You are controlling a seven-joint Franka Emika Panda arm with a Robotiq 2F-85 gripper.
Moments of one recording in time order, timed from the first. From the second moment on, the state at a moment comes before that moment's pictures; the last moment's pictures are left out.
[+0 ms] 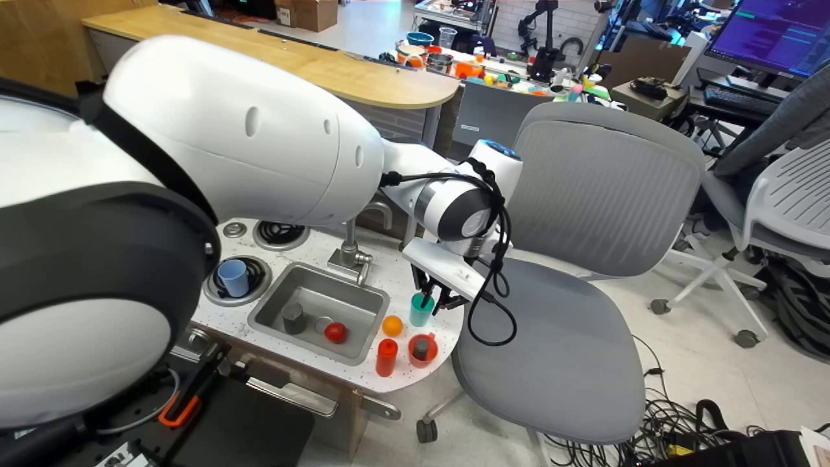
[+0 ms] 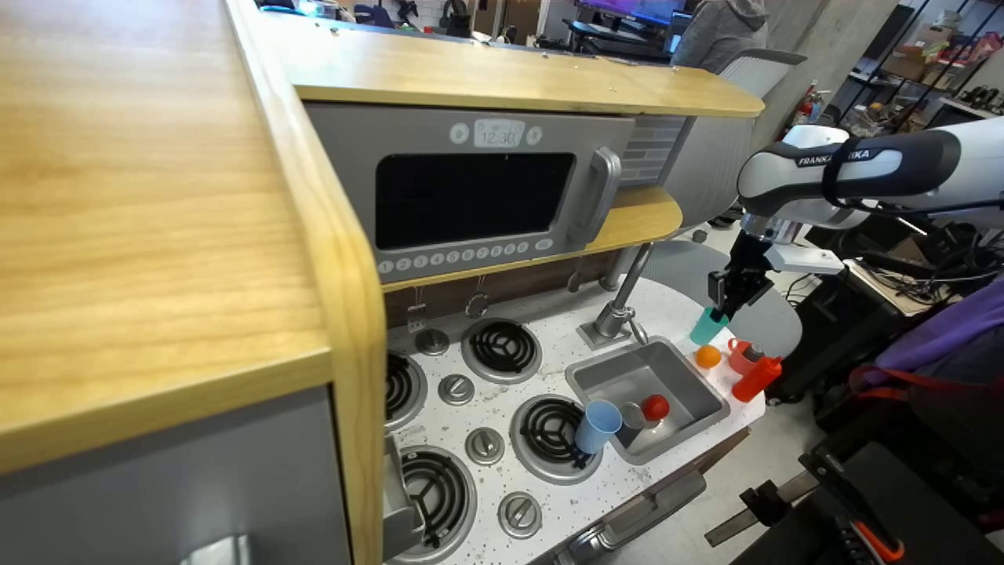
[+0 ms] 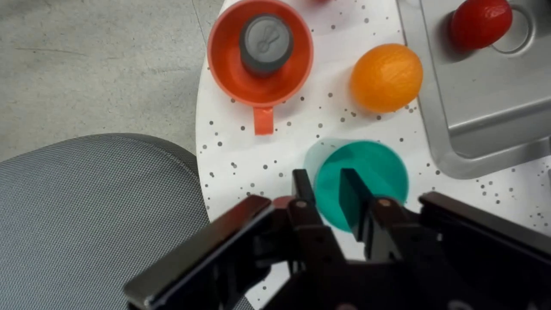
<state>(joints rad) -0.48 1.44 -0.07 -0.70 0.03 1.95 -0.28</state>
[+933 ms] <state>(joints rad) -0.55 1.05 -0.09 -1.09 0.00 1.96 -0.38</state>
